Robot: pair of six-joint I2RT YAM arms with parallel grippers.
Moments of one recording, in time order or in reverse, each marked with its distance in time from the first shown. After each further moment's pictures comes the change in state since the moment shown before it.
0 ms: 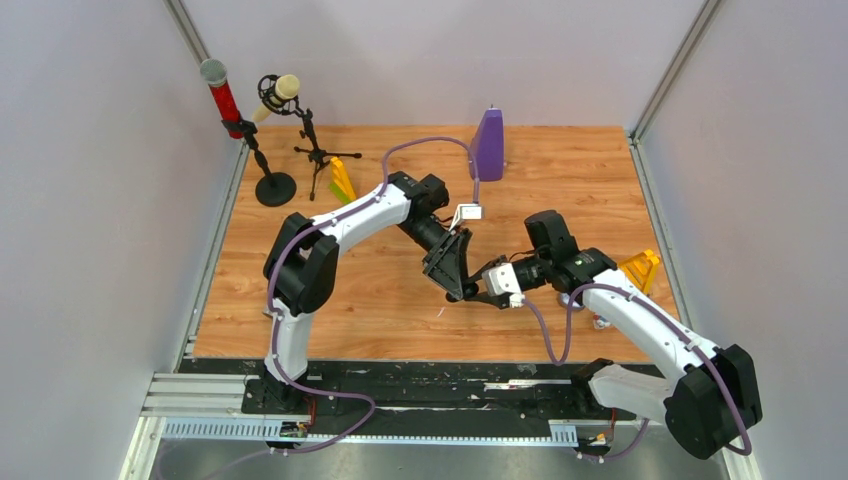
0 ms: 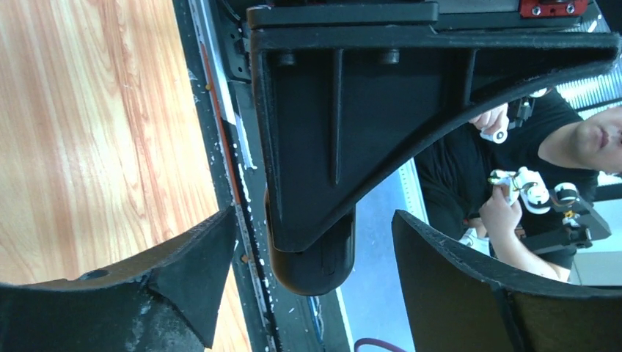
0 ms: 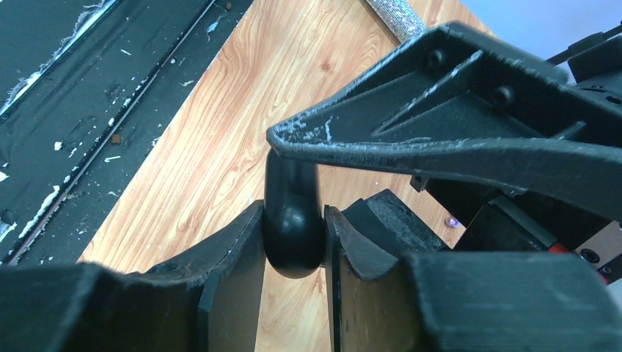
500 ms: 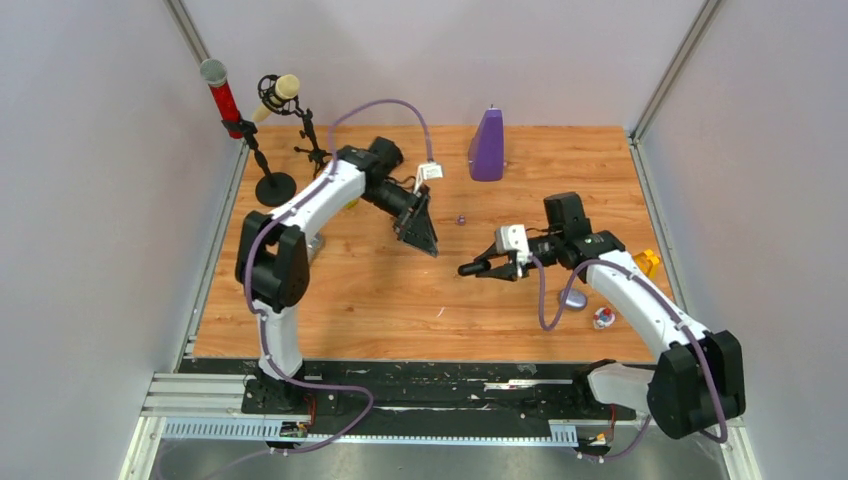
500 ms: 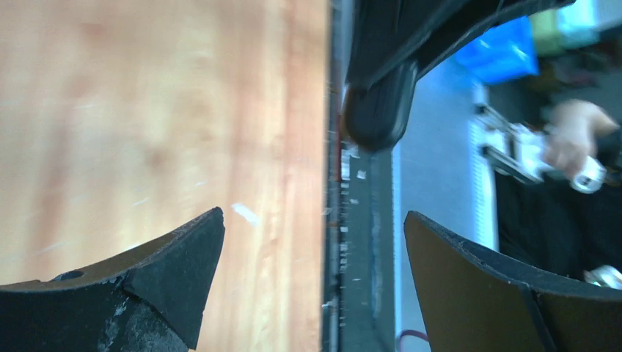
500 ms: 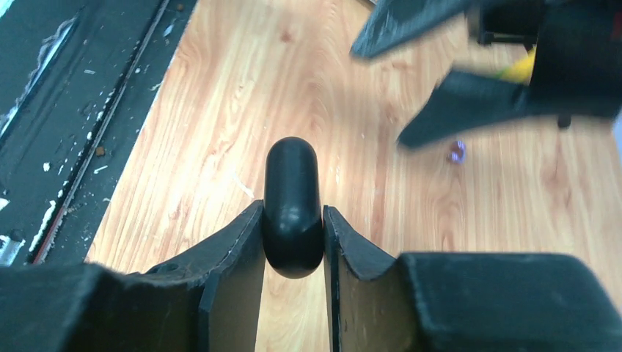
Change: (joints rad) left arm 0.203 -0.050 0.021 0.066 -0.133 -0.082; right arm -0.124 0.071 0.066 -0.004 -0.042 0.143
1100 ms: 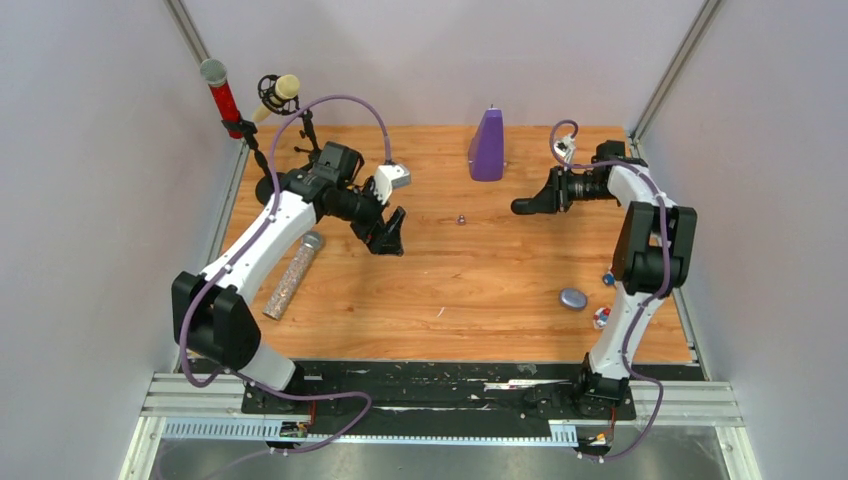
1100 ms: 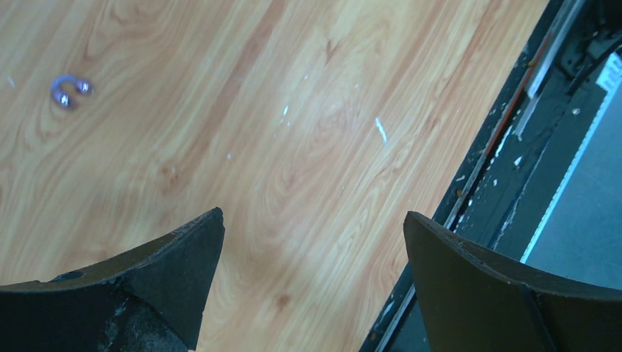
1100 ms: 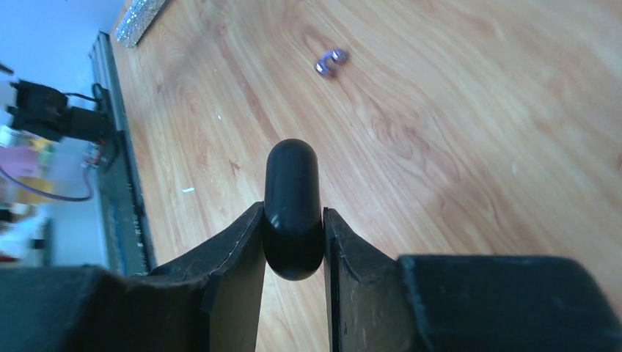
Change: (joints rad) left arm 0.103 -0.452 -0.291 0.257 -0.587 -0.187; right arm -0.526 0.770 0.645 -0.255 -0.040 0.591
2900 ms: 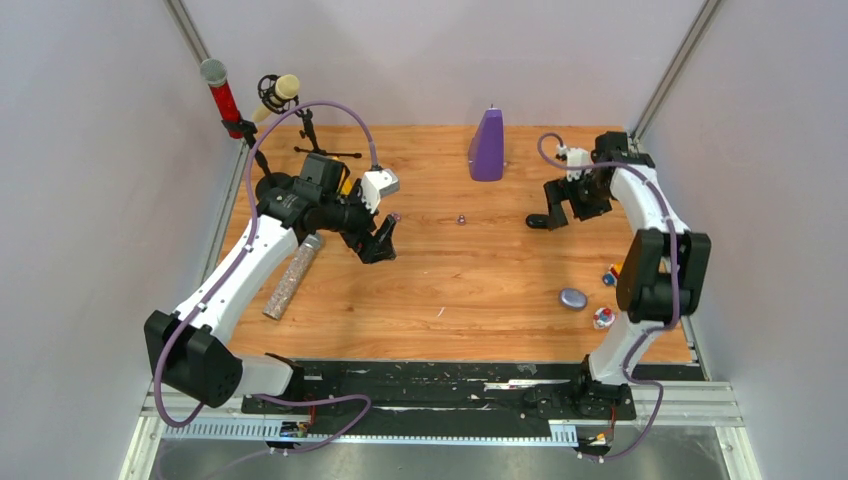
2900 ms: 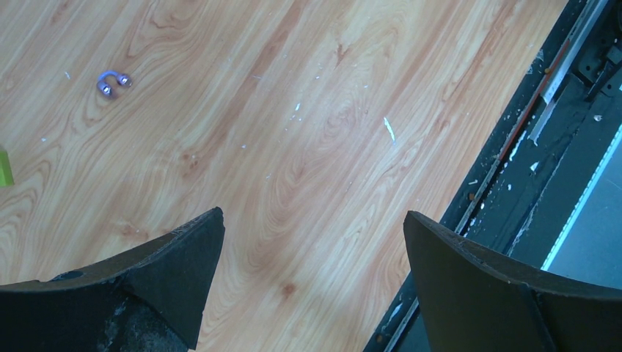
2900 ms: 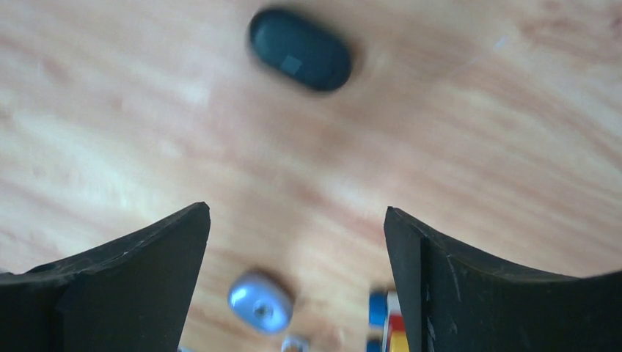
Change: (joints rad) left arm 0.000 -0.203 -0.142 0.060 -0.082 -0.024; right arm 0.050 -0.048 0.096 -0.143 0.862 0.245
